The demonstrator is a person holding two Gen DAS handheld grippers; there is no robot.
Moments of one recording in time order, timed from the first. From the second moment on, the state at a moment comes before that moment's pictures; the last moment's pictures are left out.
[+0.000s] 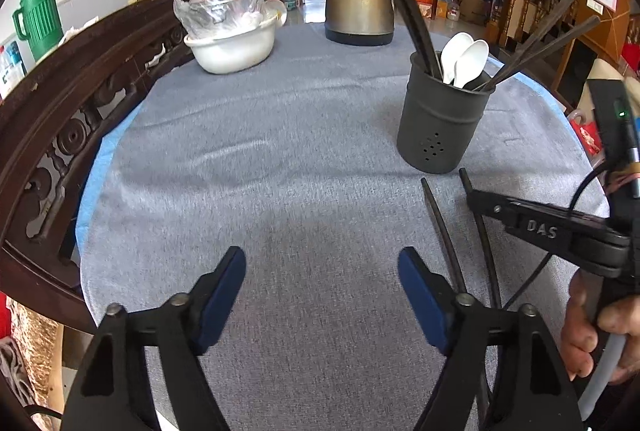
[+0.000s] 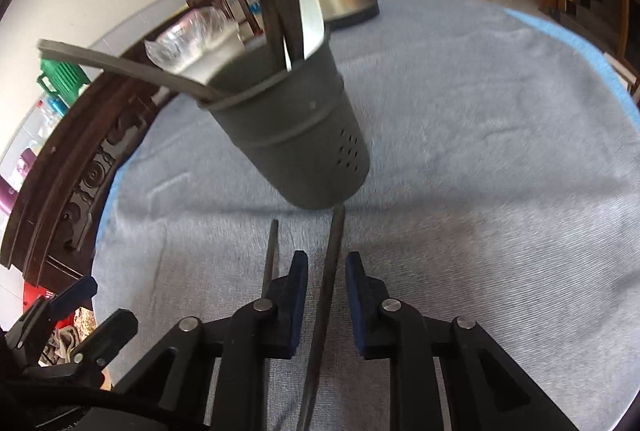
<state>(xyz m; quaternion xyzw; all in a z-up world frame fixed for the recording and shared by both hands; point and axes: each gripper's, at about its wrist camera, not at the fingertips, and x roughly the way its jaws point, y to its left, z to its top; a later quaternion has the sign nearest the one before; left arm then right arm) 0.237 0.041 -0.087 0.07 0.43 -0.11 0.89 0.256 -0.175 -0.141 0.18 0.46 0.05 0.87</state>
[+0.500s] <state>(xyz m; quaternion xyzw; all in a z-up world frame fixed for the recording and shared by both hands) 0.260 0.017 -0.098 0.03 0.49 -0.20 0.85 0.225 -0.203 -0.147 0.17 0.49 0.04 0.85</state>
